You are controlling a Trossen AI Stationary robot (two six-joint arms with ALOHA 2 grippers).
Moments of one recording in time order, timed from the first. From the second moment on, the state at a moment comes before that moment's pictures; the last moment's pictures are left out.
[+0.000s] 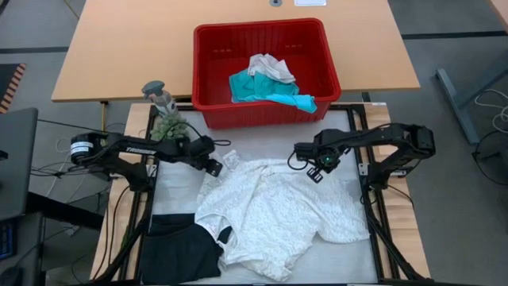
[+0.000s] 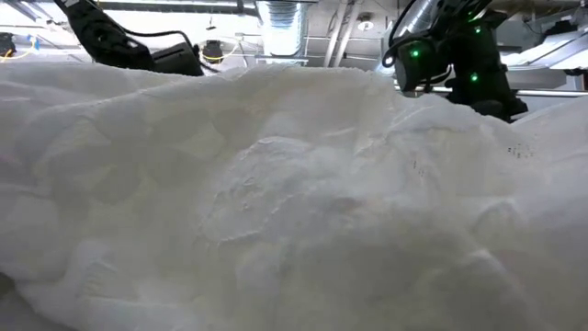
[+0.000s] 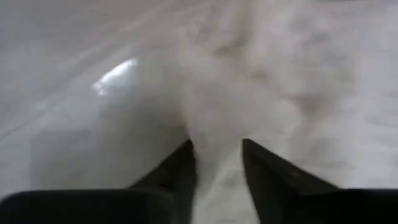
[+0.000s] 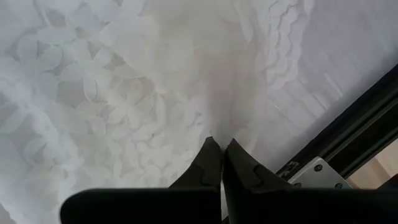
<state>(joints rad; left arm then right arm) 0.30 1.36 0.56 -0.21 0.03 -0.74 -0.15 1.49 0.99 -1.30 0.10 0.70</state>
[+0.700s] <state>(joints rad) 0.30 1.26 1.01 -0.69 -0.14 -0.49 -0.30 1.49 1.12 -1.35 0.29 0.63</state>
